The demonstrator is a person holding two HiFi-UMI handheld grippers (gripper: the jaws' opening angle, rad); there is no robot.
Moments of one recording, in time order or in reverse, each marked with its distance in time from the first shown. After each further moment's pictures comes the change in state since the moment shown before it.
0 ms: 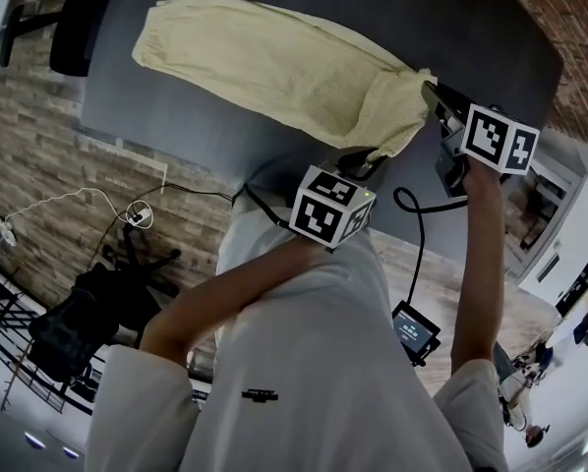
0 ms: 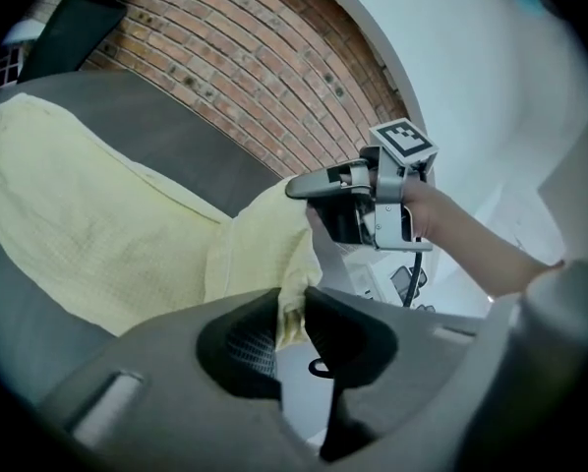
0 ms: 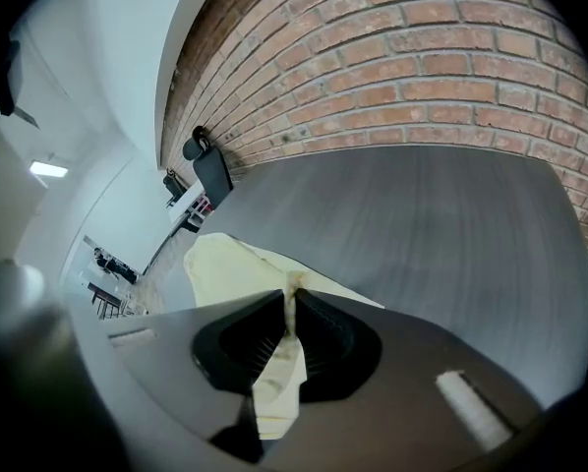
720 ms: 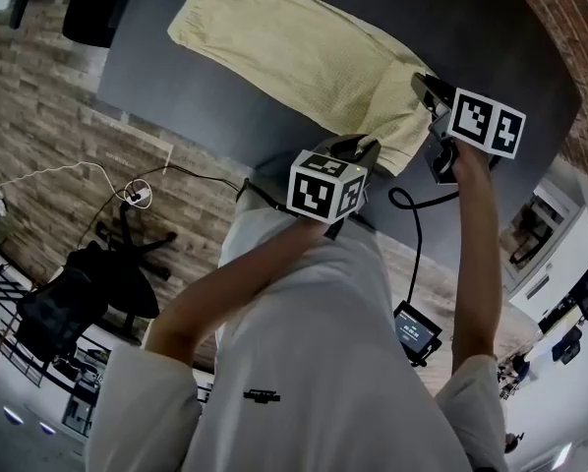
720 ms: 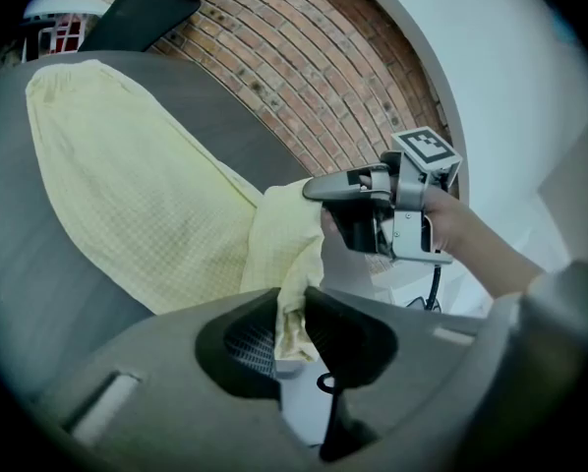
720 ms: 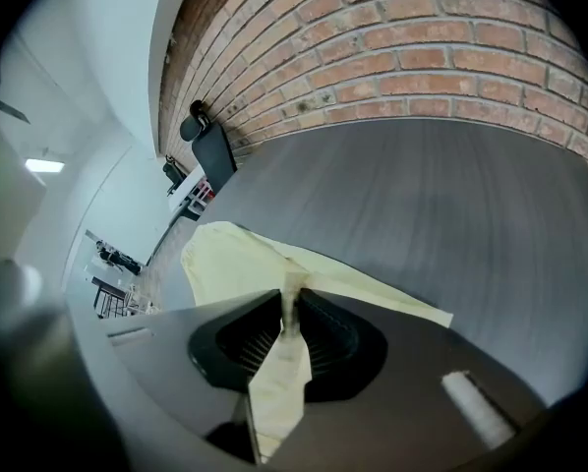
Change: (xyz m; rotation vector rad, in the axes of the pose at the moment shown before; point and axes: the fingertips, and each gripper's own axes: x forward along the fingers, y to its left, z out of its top) left arm -0.039 0.099 0.006 -0.212 -0.046 0.097; right arm 0.099 0.058 0.007 -0.004 0.092 0.014
